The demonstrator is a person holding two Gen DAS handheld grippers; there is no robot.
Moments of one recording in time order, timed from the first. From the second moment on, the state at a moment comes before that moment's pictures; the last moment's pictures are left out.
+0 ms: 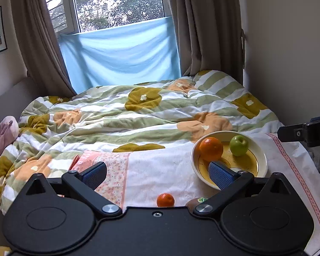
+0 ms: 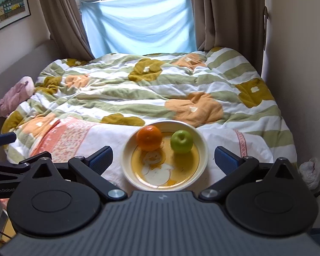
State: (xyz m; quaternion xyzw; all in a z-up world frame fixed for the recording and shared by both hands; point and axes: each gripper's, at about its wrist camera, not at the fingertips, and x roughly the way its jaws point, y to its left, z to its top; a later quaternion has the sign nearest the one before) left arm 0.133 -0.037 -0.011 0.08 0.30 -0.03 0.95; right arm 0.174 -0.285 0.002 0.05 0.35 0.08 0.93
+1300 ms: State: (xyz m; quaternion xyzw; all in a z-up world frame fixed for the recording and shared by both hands) left arm 0.137 0.041 -0.120 0.16 0.39 -0.24 0.87; right arm 0.078 -0.166 -0.113 0.18 0.42 -0.13 0.88
